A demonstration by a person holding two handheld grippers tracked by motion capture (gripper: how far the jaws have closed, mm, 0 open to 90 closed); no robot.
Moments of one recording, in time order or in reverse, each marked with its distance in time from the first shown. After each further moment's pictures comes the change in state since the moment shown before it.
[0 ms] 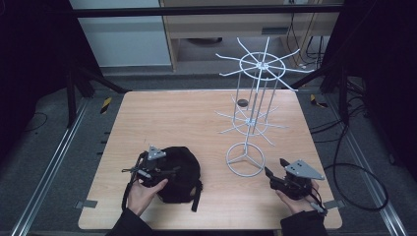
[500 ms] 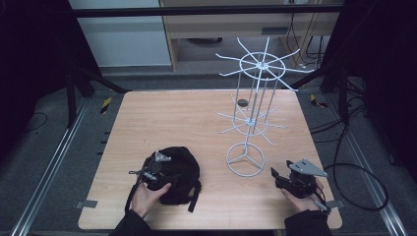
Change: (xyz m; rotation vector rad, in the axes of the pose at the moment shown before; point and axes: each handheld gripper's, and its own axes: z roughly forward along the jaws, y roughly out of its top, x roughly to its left) left arm -0.002 -0.015 0.025 0.161 -0.003 -0.049; right arm -0.017 -0.014 0.009 0.078 -0.032 0.037
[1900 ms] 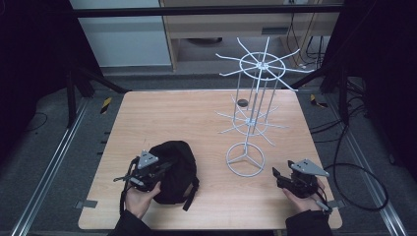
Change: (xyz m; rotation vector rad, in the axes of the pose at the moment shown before) left arm 0.001 -0.006 -0.056 -0.328 -0.008 0.034; right arm -0.005 -0.001 0.000 0.001 -0.006 0.007
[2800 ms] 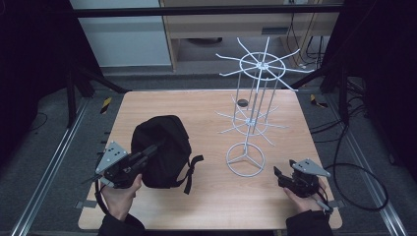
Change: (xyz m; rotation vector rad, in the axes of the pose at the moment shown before) left arm -0.001 0.044 -0.081 -0.355 -0.081 0.005; right arm -0.003 -0.001 0.000 -0.011 -0.019 0.002
